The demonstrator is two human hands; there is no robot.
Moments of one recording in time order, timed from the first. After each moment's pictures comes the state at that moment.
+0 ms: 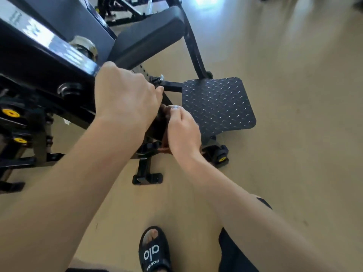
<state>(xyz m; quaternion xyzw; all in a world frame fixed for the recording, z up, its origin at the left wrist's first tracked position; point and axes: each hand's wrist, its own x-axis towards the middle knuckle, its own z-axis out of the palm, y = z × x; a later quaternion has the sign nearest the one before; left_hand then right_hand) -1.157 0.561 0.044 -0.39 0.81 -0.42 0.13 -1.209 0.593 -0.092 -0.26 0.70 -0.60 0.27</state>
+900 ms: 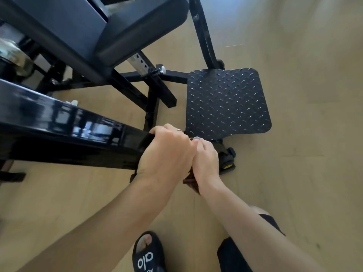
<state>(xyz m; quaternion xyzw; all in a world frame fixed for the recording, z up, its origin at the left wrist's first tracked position) -1.215 0.551 -0.083 -0.19 0.90 -0.34 0.20 -1.278 0.588 -0.195 -0.13 0.70 -0.58 0.40</state>
